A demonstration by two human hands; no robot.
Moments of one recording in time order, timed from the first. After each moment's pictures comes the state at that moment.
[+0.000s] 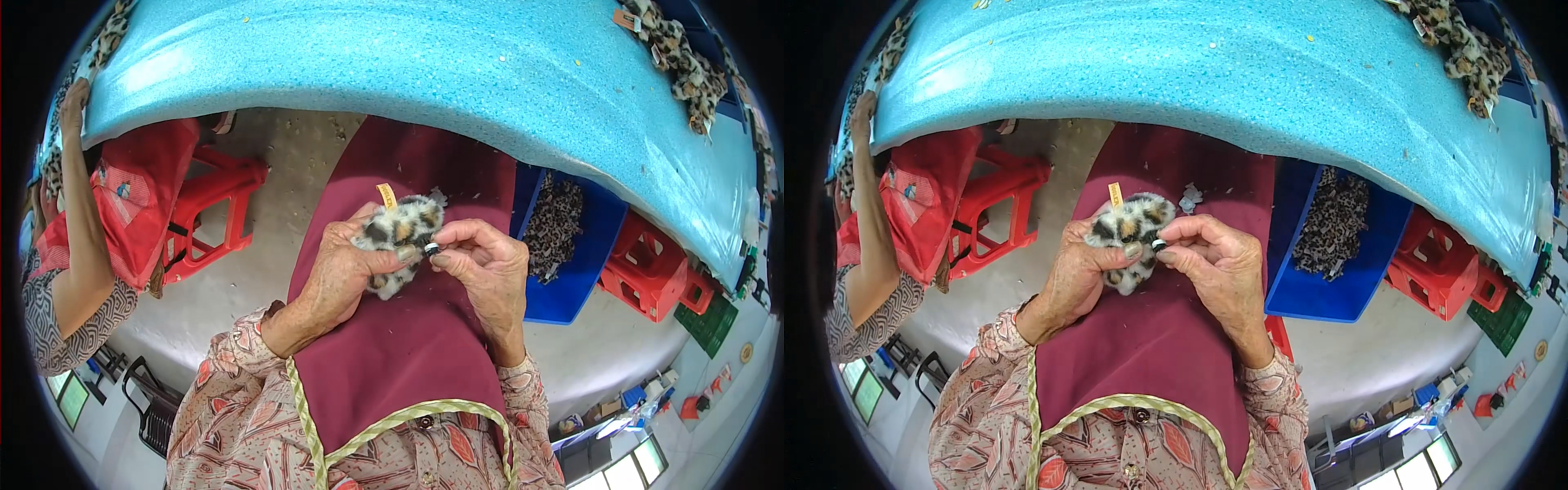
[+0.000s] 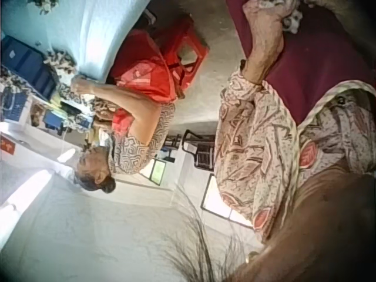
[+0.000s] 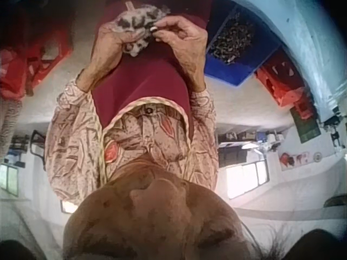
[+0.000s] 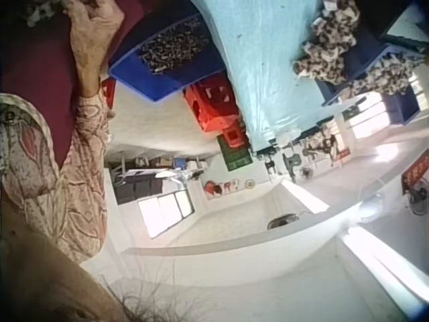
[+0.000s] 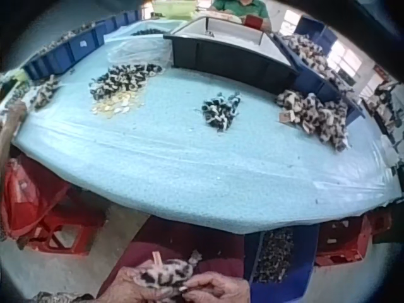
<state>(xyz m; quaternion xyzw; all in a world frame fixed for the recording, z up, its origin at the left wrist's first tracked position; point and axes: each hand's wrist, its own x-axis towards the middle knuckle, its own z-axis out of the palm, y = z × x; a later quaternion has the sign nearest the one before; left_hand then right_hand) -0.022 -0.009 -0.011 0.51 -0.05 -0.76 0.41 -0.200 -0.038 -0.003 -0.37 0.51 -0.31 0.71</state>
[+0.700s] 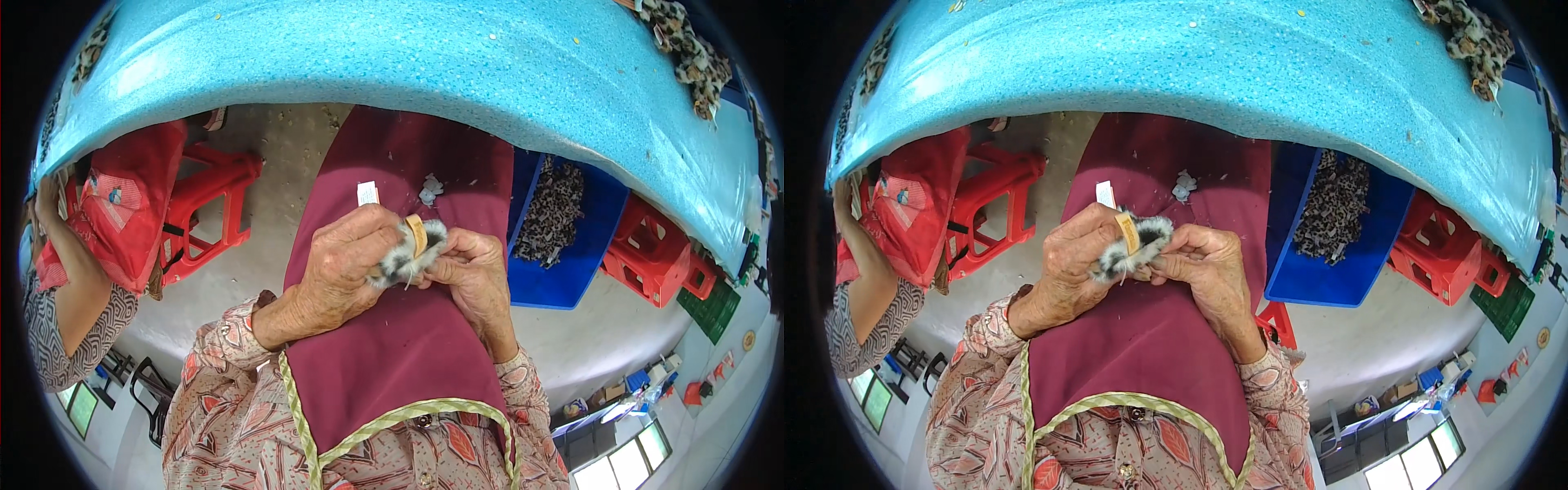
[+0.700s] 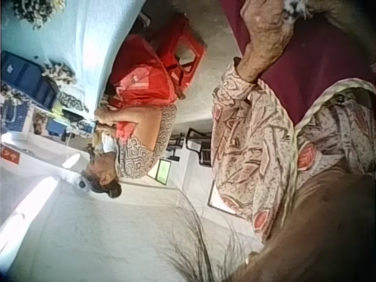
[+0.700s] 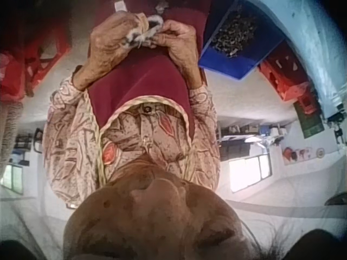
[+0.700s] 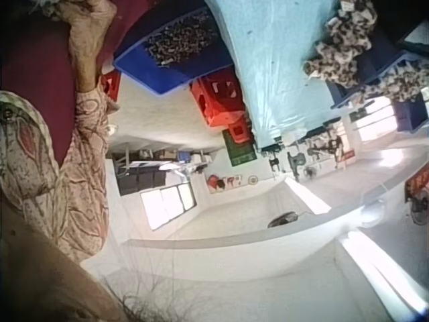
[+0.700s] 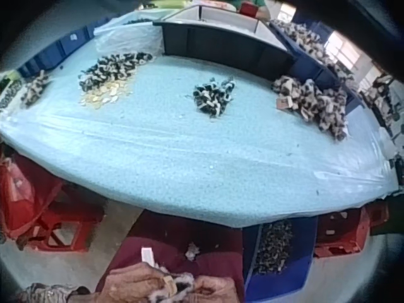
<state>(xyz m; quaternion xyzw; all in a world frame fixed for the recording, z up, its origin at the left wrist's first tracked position) -0.017 -0.015 -0.012 0.51 -0.67 -0.40 0.37 -0.206 -0.020 -0.023 -0.20 0.47 -0.31 0.80</state>
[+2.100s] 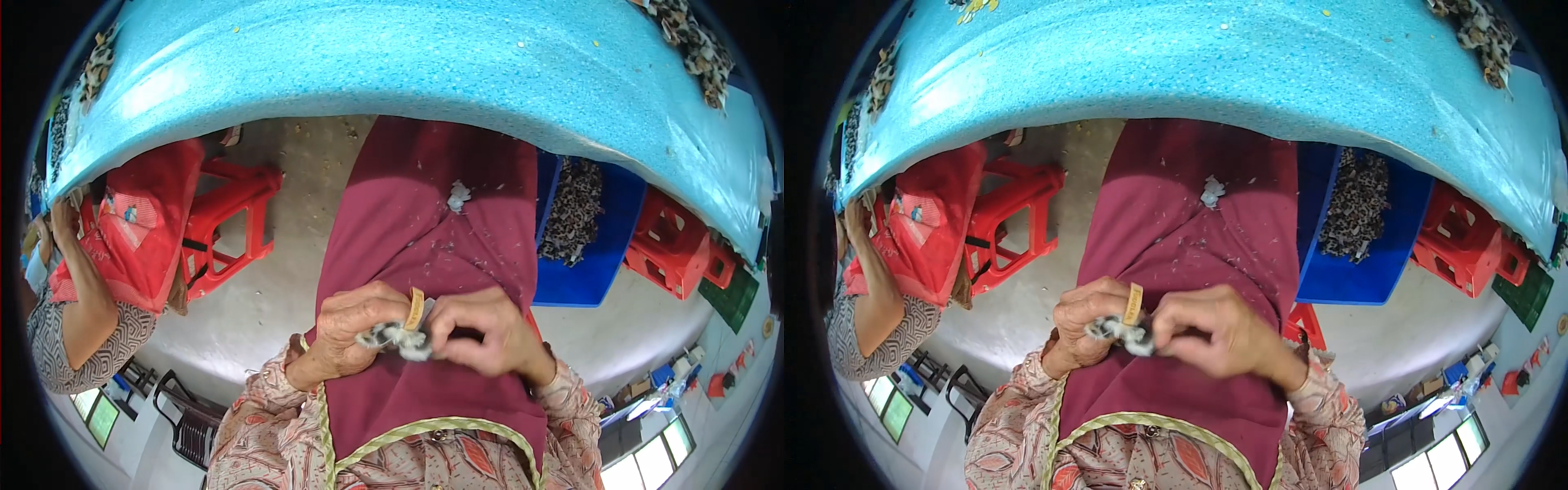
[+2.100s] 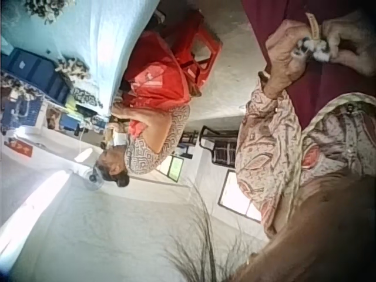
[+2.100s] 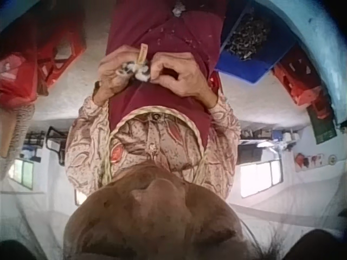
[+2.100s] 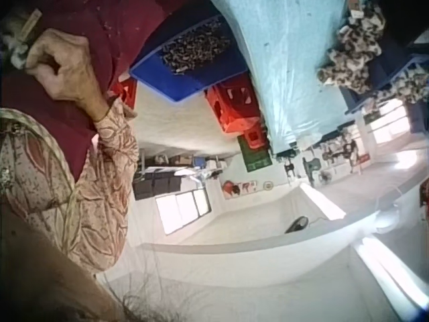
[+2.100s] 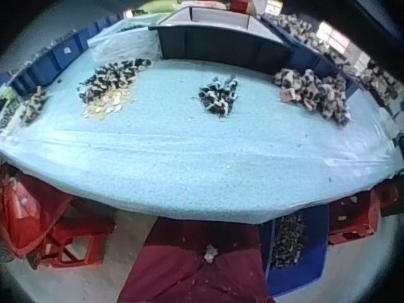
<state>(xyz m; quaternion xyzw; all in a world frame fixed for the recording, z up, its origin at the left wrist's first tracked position) 0.013 0.038 -0.007 0.43 -0.51 -0.58 0.47 -0.196 -0.014 0.002 -0.57 0.27 -0.27 0.73</state>
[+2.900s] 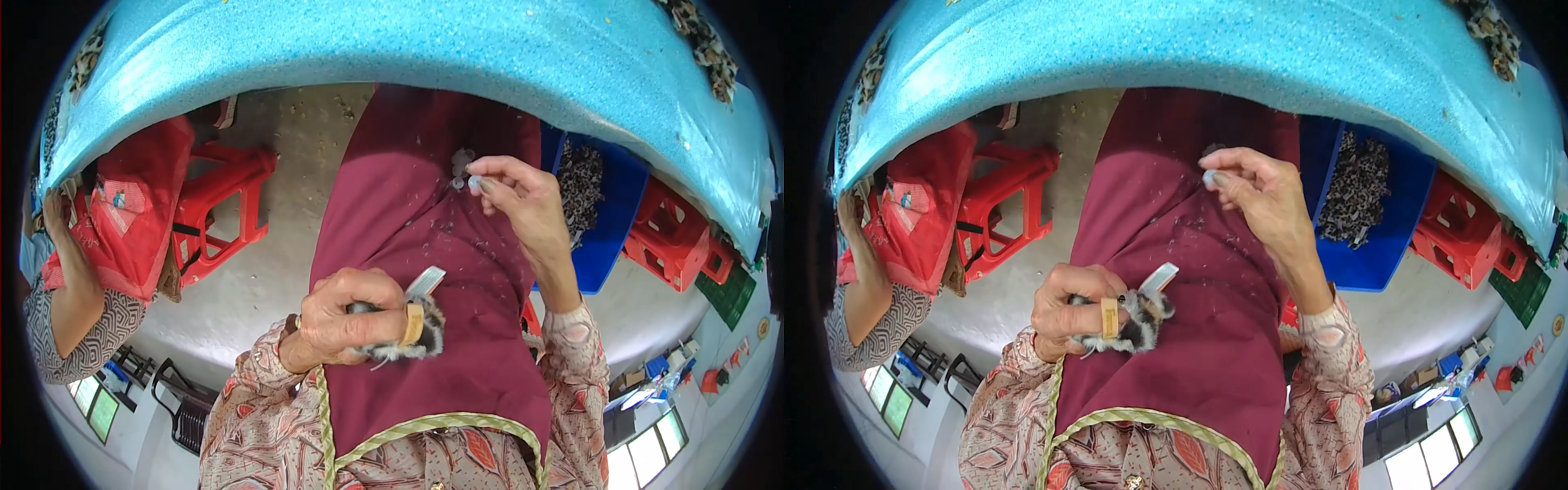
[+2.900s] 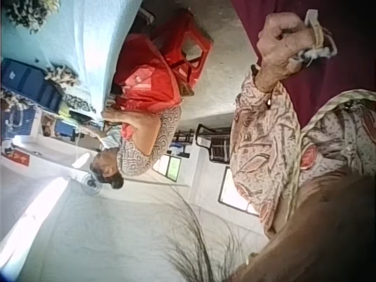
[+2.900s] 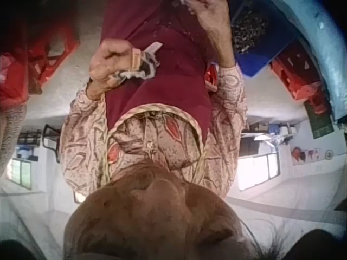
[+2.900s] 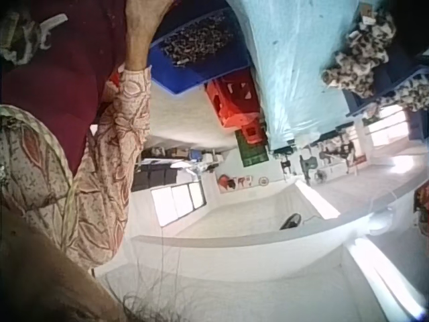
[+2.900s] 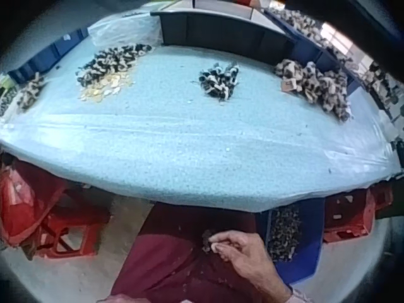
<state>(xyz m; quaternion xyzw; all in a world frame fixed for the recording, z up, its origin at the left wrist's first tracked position) 0.017 0.042 -0.011 0.37 -0.62 -0.51 0.47 -0.218 -0.065 -0.050 -0.43 0.54 -0.25 0.67</state>
